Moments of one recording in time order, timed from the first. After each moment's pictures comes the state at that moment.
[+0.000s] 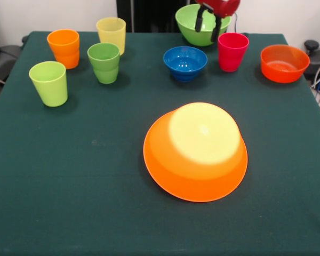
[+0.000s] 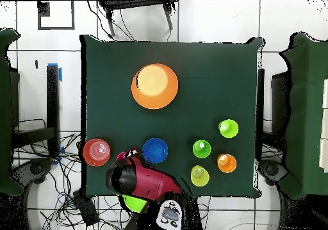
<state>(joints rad) 0.04 -0.68 -0.15 2.18 0.23 0.08 2.38</state>
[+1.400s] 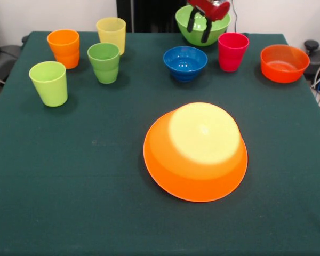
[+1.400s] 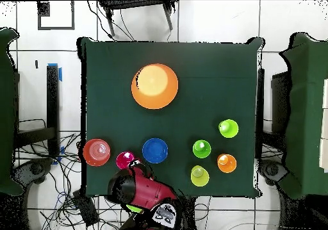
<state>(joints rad) 0.08 -0.59 -0.19 2.25 0.26 -0.06 2.38</state>
